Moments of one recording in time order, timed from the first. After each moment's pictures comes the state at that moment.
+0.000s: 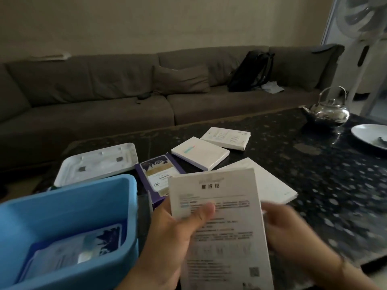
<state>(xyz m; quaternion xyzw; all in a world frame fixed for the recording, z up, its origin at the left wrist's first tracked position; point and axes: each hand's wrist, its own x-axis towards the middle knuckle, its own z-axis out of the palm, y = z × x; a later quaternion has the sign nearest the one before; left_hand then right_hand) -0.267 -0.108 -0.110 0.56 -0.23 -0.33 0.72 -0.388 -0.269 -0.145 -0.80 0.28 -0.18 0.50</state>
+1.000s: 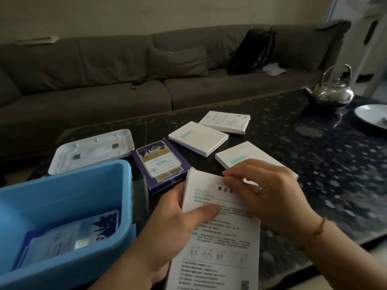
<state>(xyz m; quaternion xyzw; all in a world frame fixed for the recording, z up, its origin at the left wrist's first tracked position) -0.261 -0.104 -0.112 0.63 -0.25 -0.42 0.60 -0.365 -0.274 -0.119 -0.90 0.05 -0.38 0.20</state>
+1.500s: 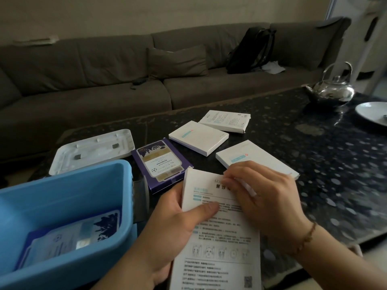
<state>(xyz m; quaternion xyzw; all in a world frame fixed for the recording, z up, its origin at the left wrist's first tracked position) -0.264 -0.104 -0.113 0.61 -0.24 -0.42 0.63 -0.362 -0.266 -0.129 -0.88 0.04 -0.44 0.13</state>
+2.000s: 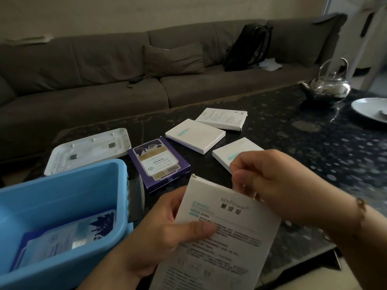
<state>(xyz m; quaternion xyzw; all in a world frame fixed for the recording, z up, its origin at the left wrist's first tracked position) -0.248 -0.095 -0.115 0.58 -0.36 -0.48 0.56 -0.379 -0.267 -0.065 -0.92 0.18 -0.10 0.34</state>
